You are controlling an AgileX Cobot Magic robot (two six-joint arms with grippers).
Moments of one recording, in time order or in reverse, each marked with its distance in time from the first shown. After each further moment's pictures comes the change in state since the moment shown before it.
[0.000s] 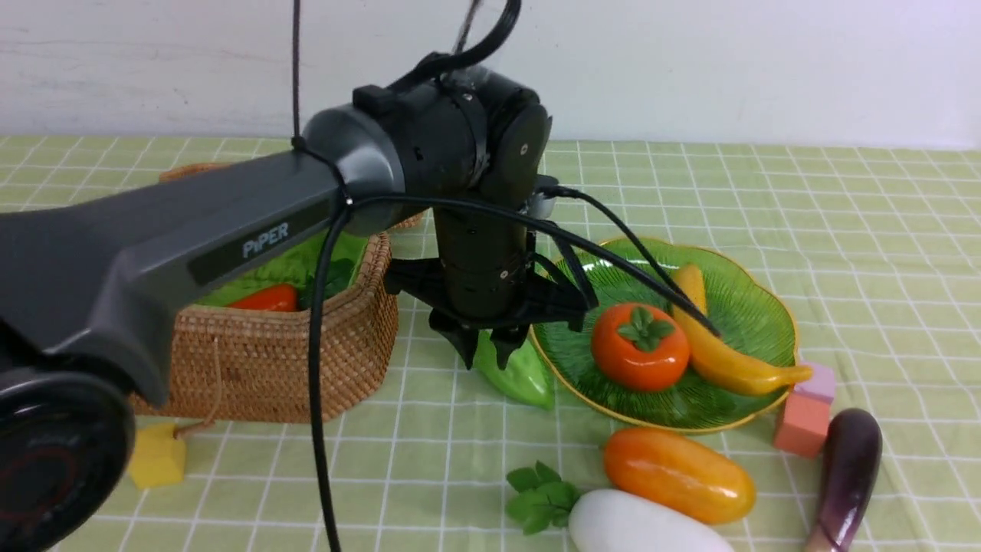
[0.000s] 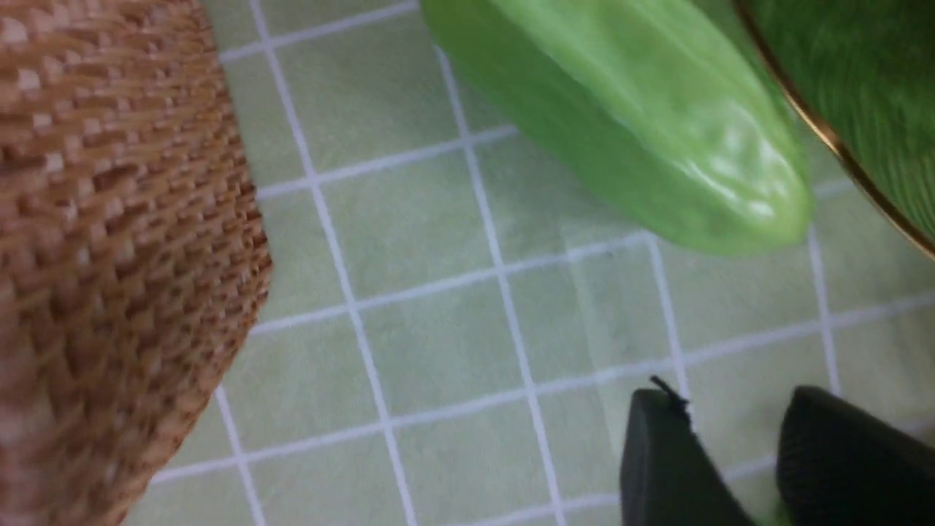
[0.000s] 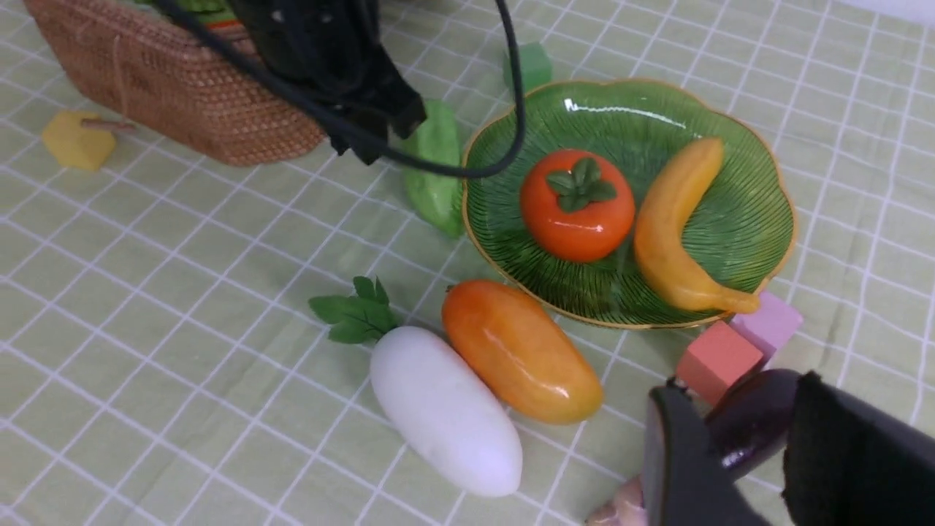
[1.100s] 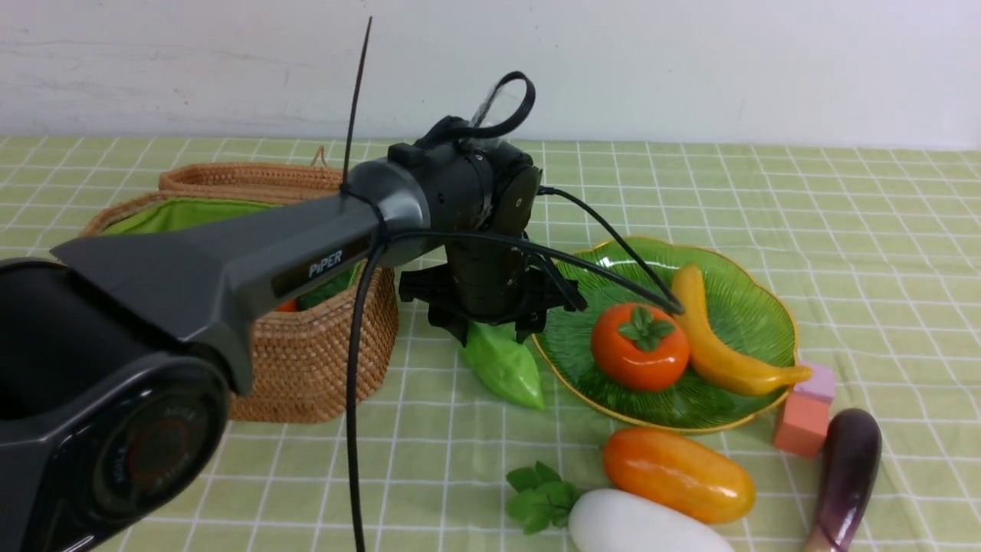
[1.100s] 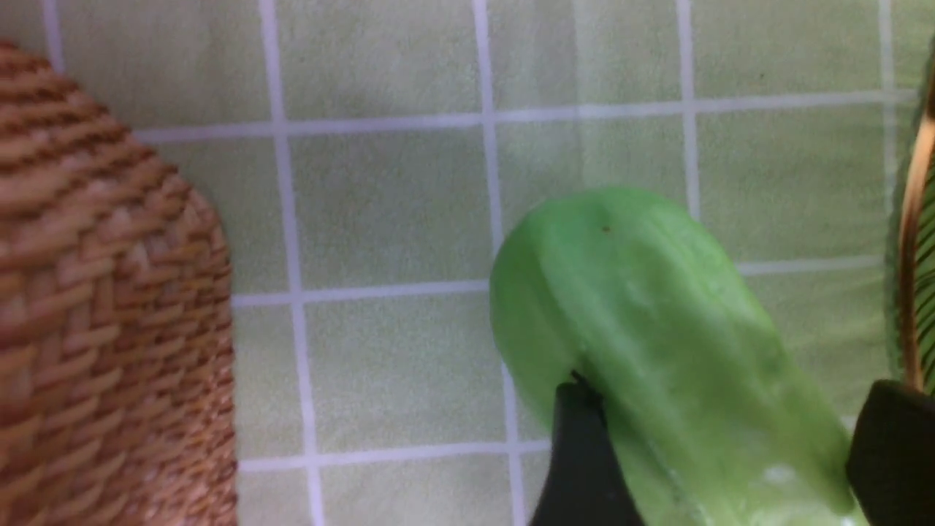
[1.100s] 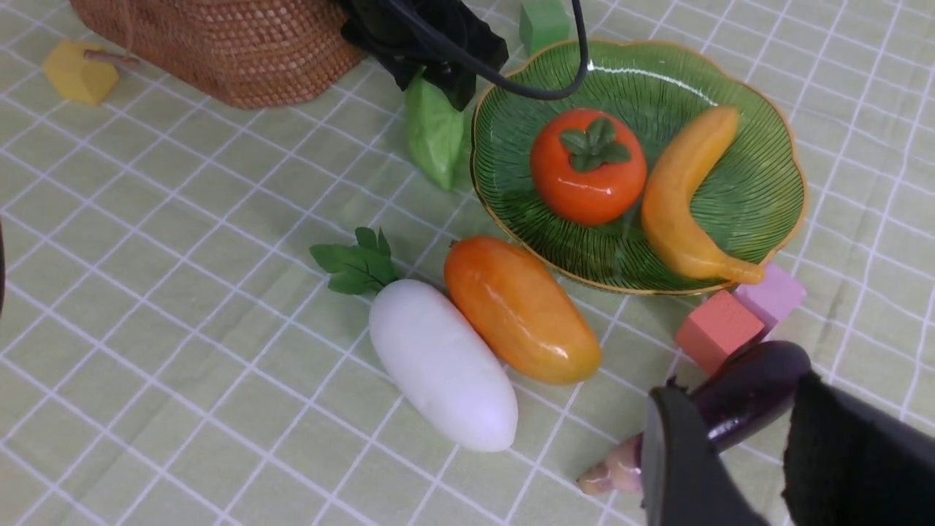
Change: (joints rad) right arm 0.000 0.000 0.000 0.007 0.048 -0.043; left arm 0.037 0.149 -0.050 0.097 -0.198 -0.165
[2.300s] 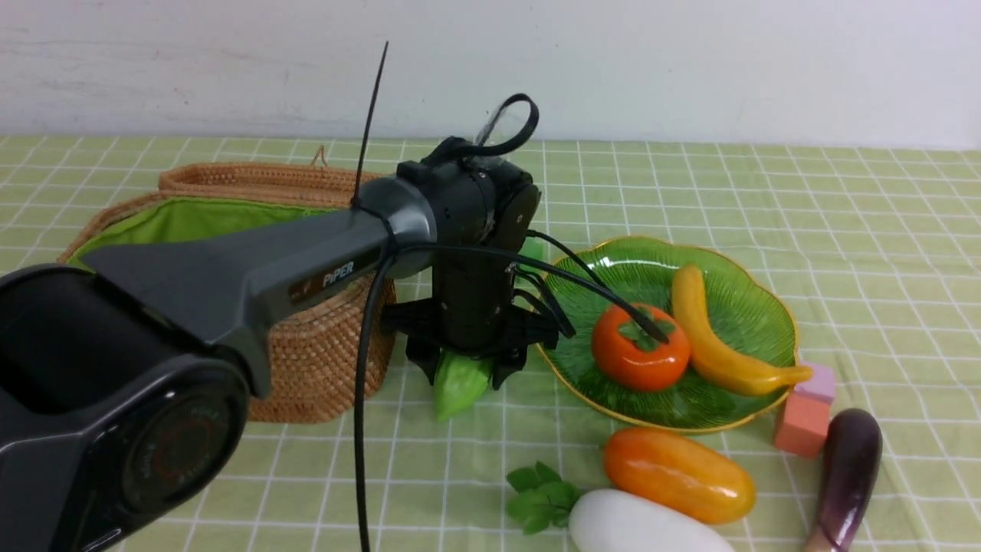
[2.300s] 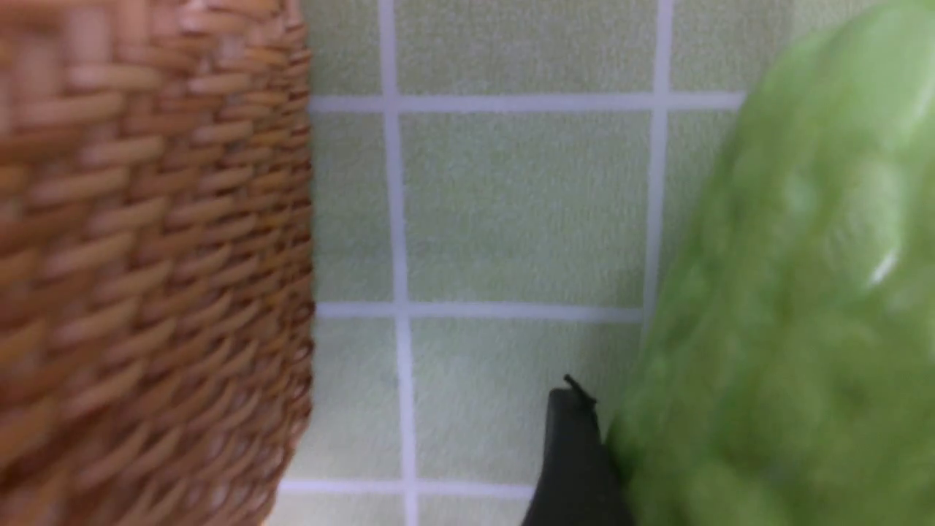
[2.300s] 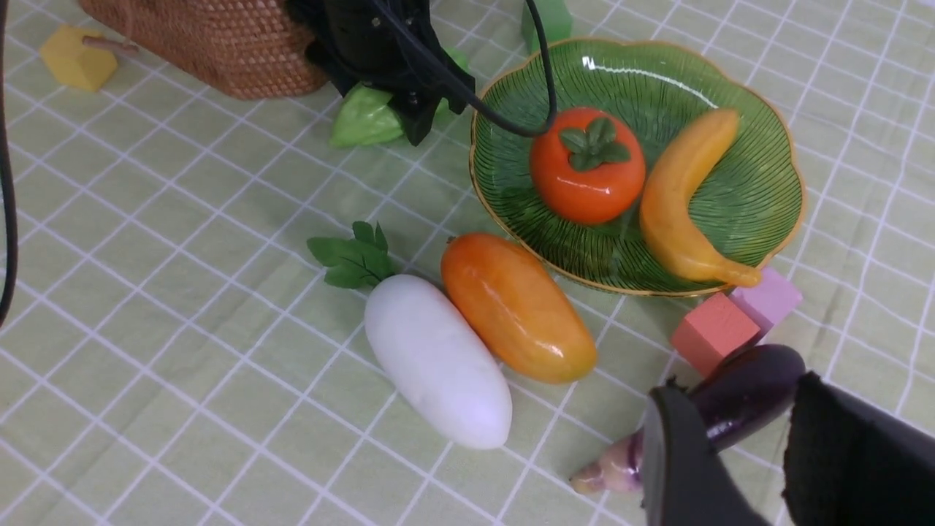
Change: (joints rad) right arm 0.000 0.000 0.000 0.002 0.003 -0.025; left arm 0.001 0.029 -0.024 -0.023 0.159 0.002
